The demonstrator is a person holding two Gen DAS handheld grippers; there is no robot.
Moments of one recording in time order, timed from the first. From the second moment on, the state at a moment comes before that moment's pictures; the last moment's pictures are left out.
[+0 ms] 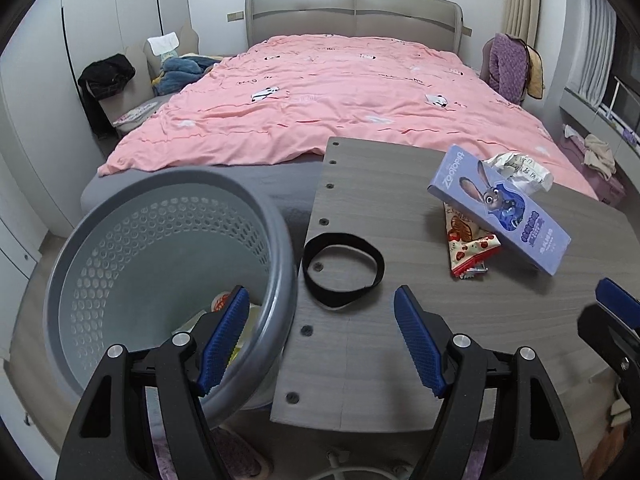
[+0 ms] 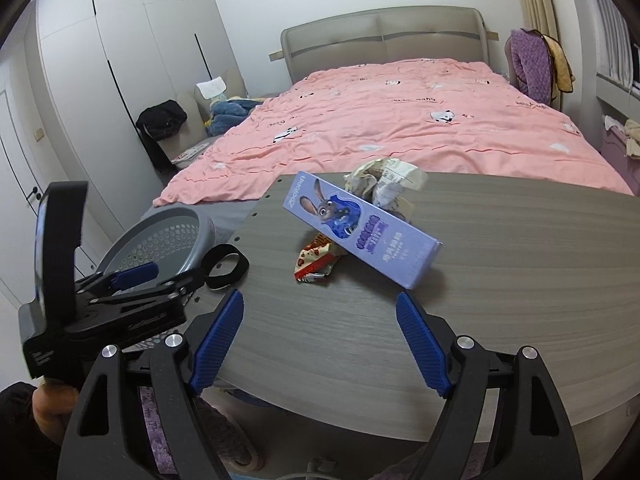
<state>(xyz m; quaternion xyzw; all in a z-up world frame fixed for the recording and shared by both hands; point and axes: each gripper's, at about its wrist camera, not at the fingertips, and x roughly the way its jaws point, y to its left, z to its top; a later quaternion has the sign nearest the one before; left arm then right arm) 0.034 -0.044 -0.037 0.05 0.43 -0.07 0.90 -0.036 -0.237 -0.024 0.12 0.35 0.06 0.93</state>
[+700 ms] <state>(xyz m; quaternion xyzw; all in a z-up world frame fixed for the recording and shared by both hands) 0.077 -0.088 -0.071 0.08 0.47 -0.08 0.87 -0.052 -0.279 -0.040 0.18 0.35 0.05 0.92</state>
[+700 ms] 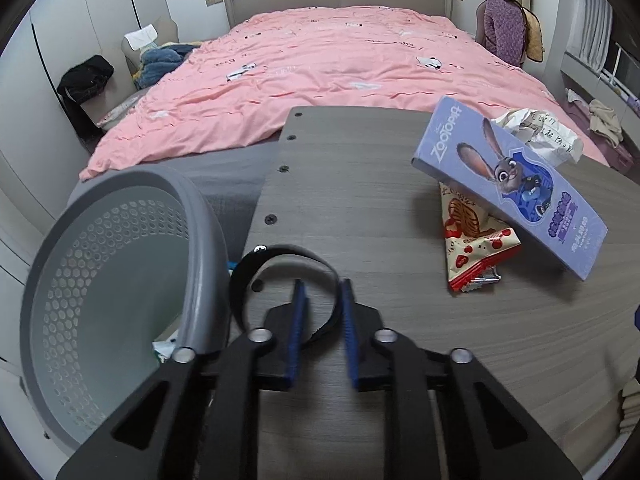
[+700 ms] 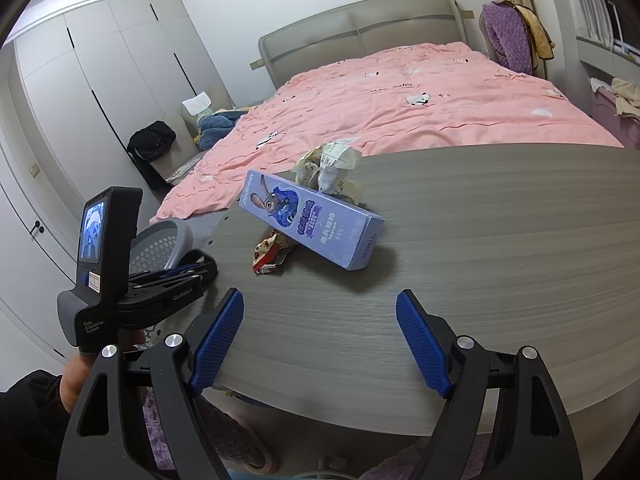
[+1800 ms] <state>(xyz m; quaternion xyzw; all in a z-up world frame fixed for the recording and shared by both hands) 0.023 -0.088 -0.018 0.06 0.42 -0.14 0.89 0.030 -0.256 -0.050 -0.02 0.38 0.03 0.92</state>
